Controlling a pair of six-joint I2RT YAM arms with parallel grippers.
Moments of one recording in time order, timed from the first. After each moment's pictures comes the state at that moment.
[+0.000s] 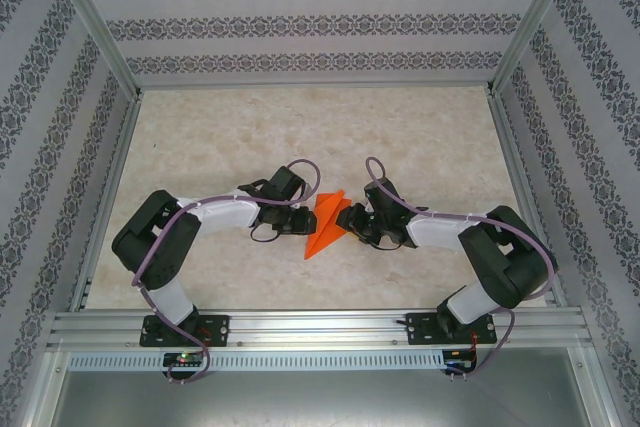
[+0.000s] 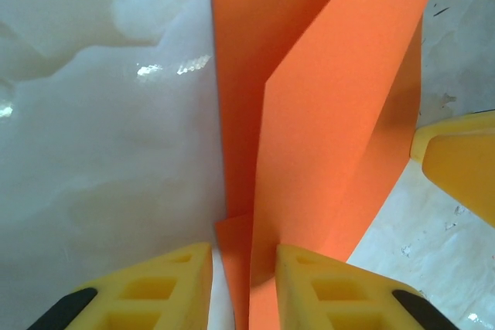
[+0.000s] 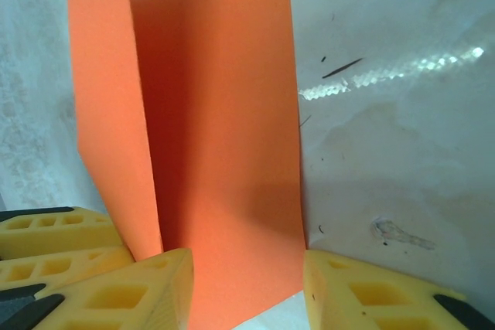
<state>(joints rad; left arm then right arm) -0.68 1.72 0.91 -0.30 0.33 -0.62 0.58 1.54 0.57 0.06 -0.35 1.03</state>
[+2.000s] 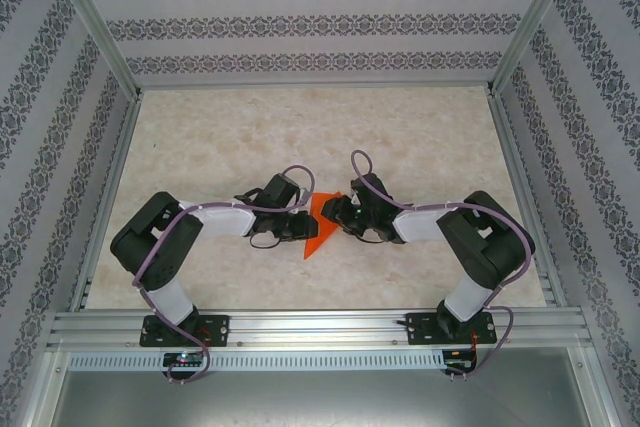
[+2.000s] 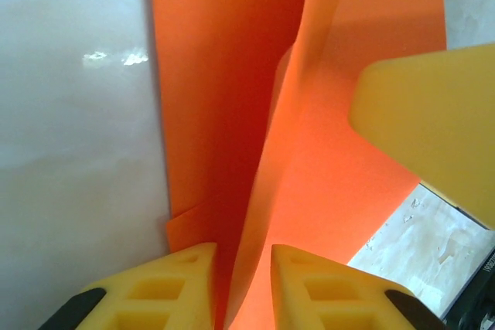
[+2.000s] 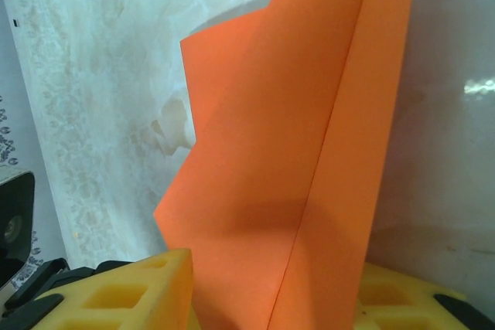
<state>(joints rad) -0.67 1.71 0.79 -0.09 0.44 -0.74 0.62 1.68 0.62 0.30 -0.36 1.06</state>
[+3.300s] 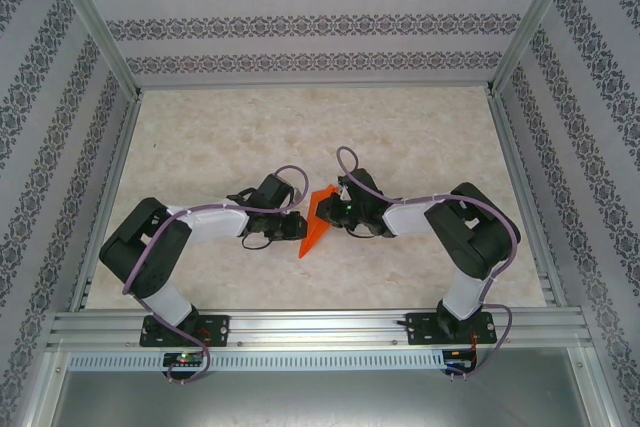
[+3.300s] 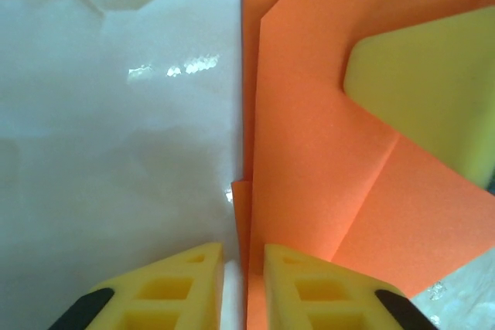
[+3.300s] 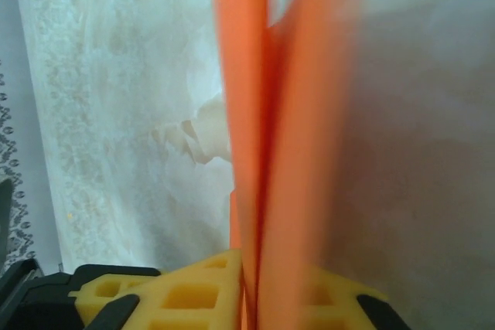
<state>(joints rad) -0.65 1.63 0.78 -0.20 0.34 -0.66 0.65 1.76 0.72 0.27 -0.39 0.98</state>
